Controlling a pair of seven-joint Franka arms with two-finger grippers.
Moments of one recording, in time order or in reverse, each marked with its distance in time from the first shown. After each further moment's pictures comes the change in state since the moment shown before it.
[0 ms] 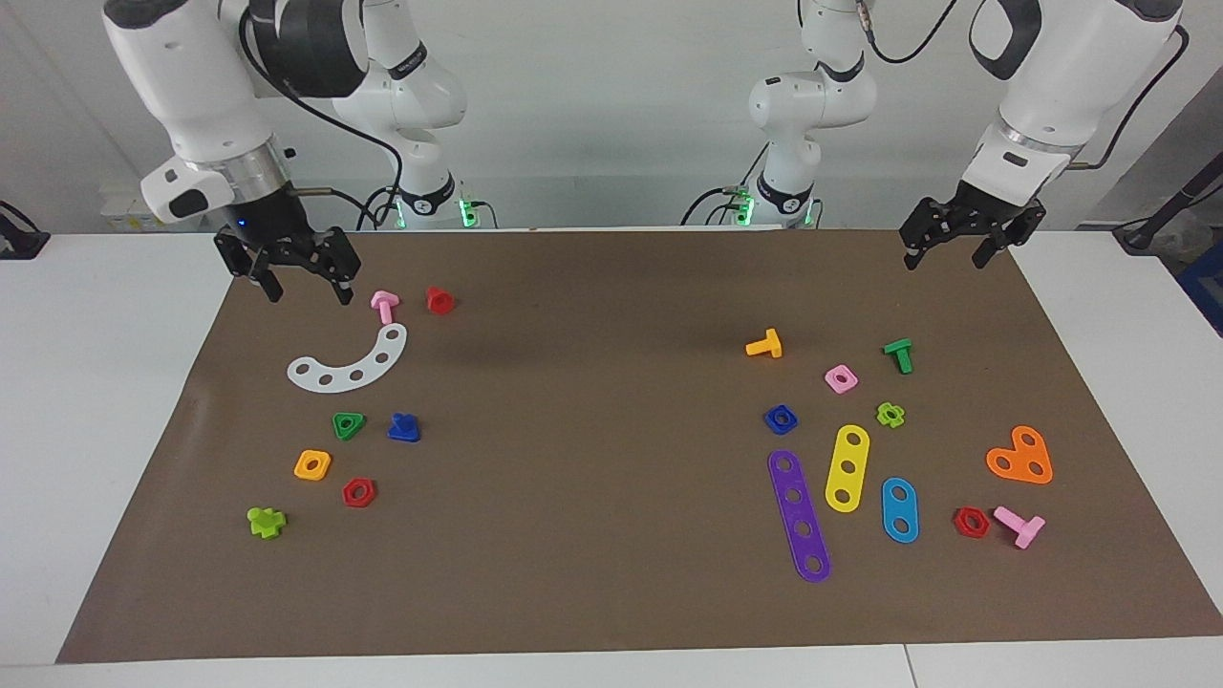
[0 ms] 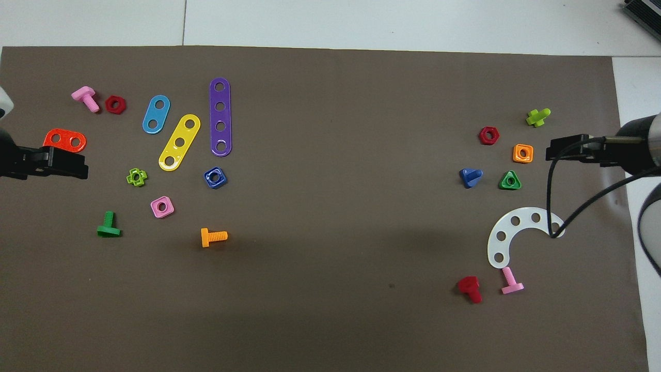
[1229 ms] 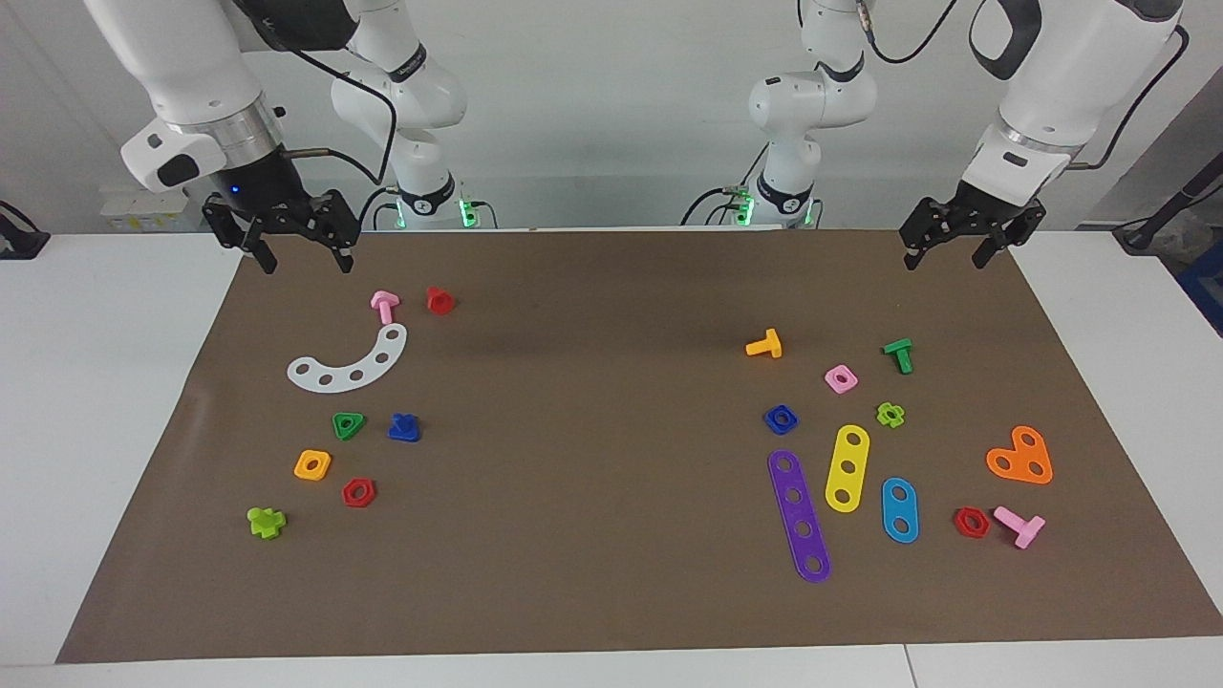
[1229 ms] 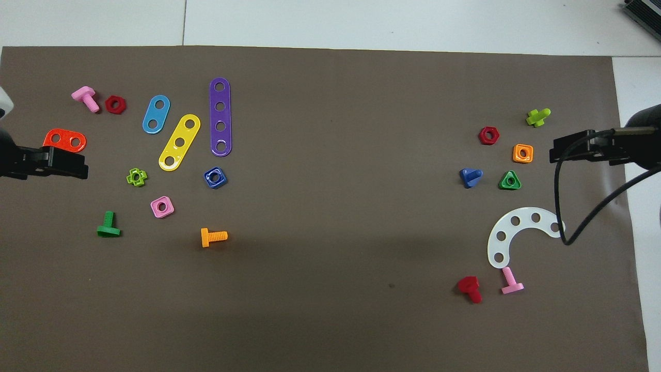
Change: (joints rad) left arm 0.000 0.000 0.000 0.000 0.000 0.000 0.000; right arm 0.037 0.061 0.016 0.155 -0.035 -0.173 0.000
